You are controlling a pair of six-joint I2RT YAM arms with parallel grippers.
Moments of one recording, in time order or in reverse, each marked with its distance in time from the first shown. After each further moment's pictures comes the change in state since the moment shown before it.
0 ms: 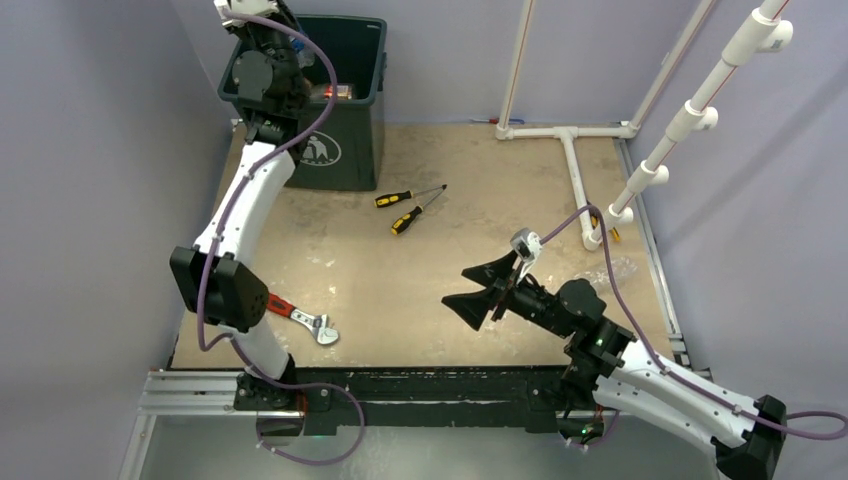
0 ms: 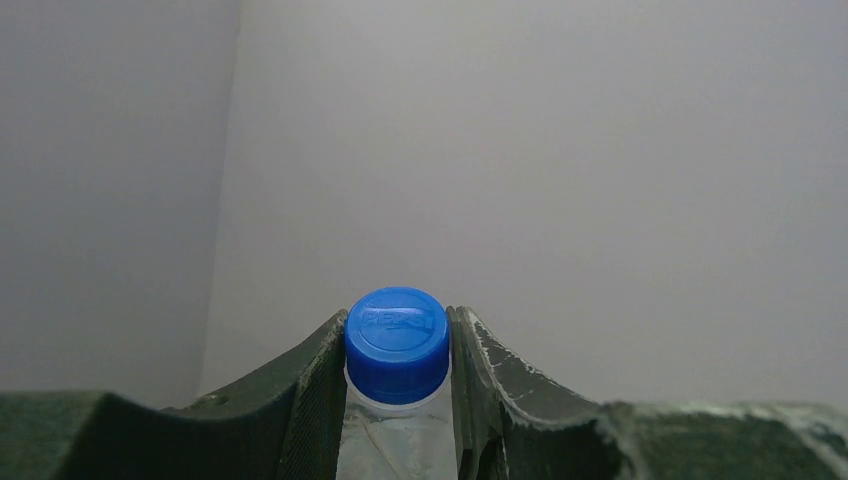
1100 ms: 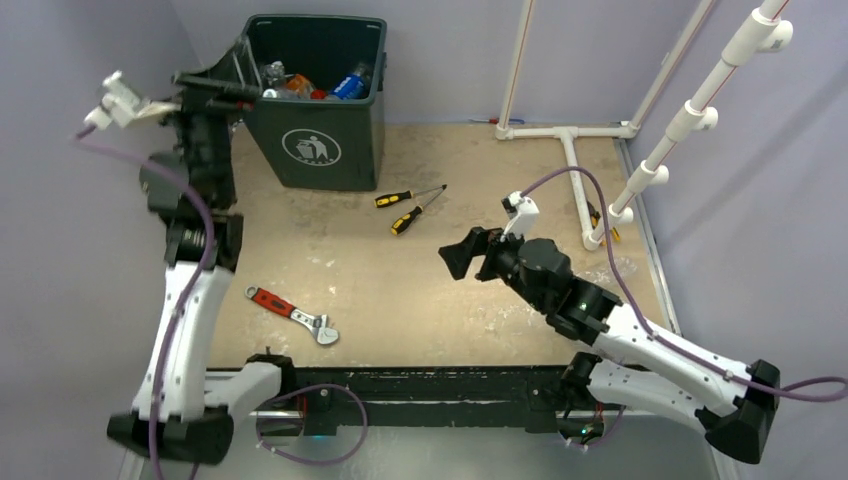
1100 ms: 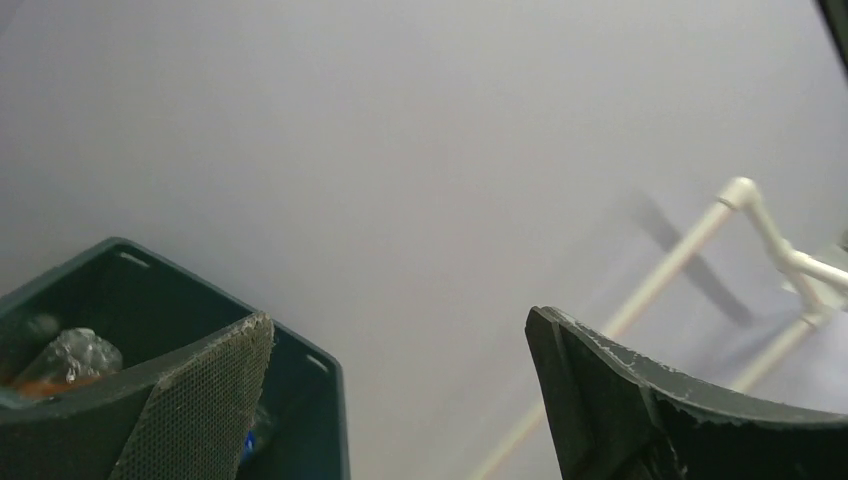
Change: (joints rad) left arm 0.179 -0.557 -0.465 -0.308 0.297 -0.875; right arm 0.000 0.258 0.298 -0.288 0.370 0.069
